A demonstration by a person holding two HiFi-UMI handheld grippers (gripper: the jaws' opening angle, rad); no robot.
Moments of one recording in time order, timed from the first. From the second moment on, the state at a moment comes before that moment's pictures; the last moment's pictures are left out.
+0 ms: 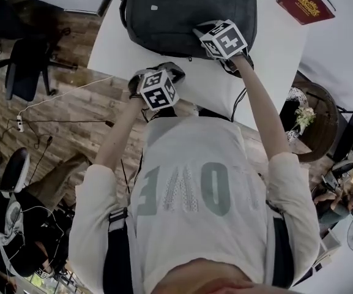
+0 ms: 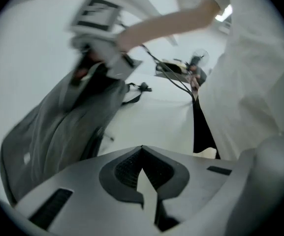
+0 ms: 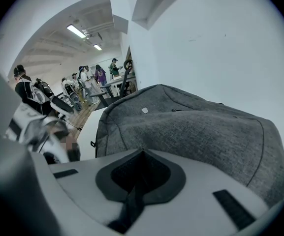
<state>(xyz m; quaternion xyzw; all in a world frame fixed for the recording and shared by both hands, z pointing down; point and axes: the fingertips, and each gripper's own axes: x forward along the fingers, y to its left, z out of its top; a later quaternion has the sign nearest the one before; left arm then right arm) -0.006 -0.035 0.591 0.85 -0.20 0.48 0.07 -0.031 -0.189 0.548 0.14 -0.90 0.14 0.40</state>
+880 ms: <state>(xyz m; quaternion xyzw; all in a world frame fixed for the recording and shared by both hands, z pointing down) -0.109 -0.078 0.595 0.71 -0.53 0.43 0.17 -0.031 -0.188 0.547 0.15 -0.90 0.13 0.39</state>
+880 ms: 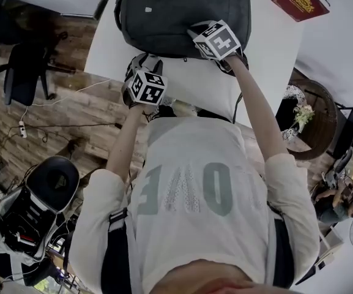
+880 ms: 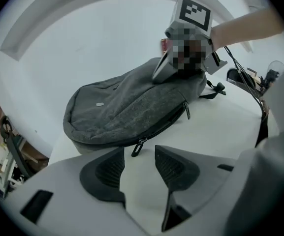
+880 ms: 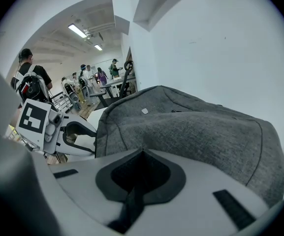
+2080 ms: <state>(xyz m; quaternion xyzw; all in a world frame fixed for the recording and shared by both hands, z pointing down) -0.024 -0.073 0.599 0.82 -0.31 0.47 0.13 -0.029 -0.188 0.548 0.15 -0.90 0.12 0.38</state>
